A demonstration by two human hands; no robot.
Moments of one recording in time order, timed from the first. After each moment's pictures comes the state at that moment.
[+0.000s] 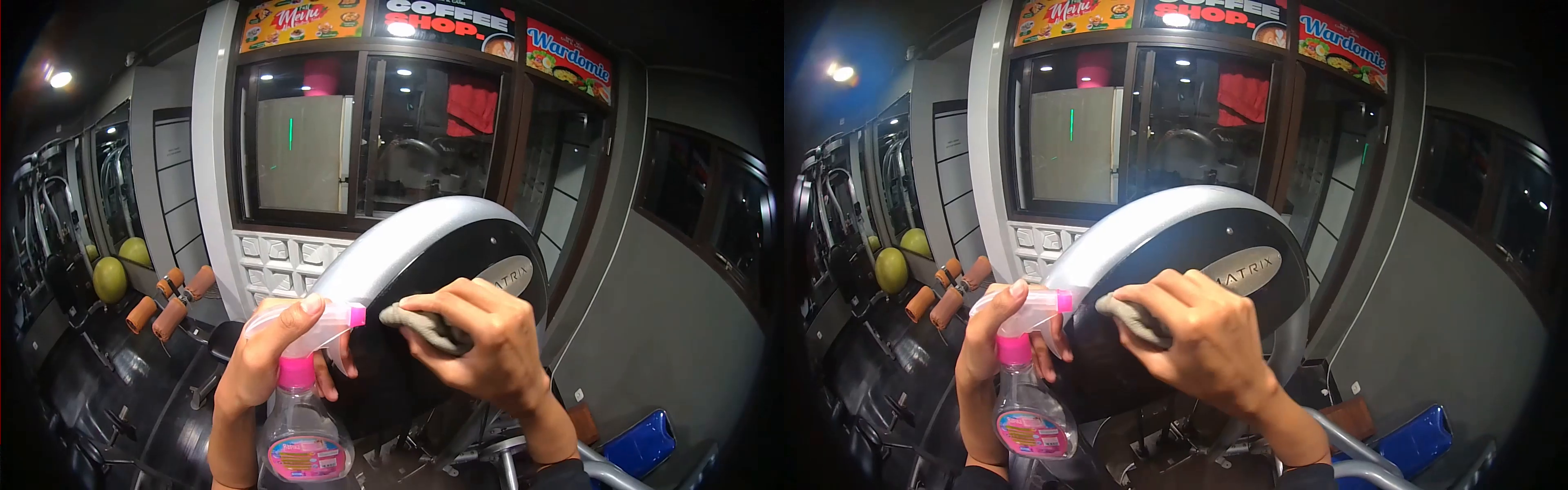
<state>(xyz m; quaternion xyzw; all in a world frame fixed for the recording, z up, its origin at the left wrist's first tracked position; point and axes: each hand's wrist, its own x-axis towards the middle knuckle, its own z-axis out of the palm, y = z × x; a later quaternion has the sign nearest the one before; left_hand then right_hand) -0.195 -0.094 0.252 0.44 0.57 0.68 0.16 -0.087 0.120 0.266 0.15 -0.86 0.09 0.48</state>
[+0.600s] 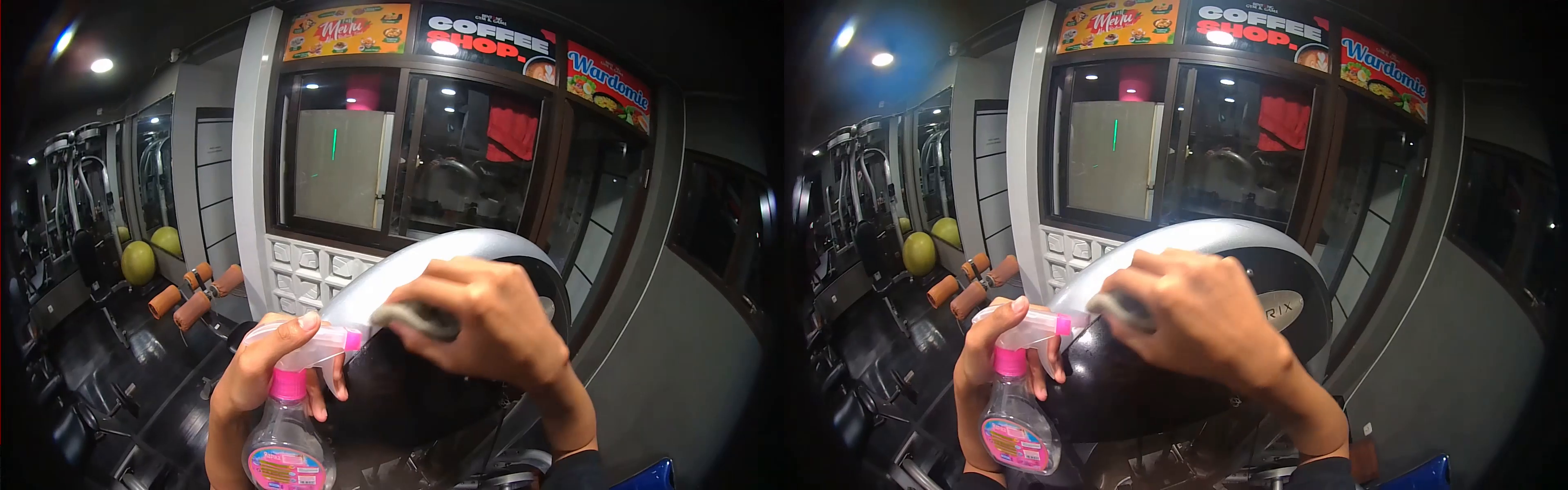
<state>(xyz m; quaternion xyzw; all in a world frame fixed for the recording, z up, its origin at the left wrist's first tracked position) -0.192 -0.099 0.254 0.36 0.59 0.70 0.19 -0.125 0.143 0.317 0.30 -0.87 0.03 0.39</state>
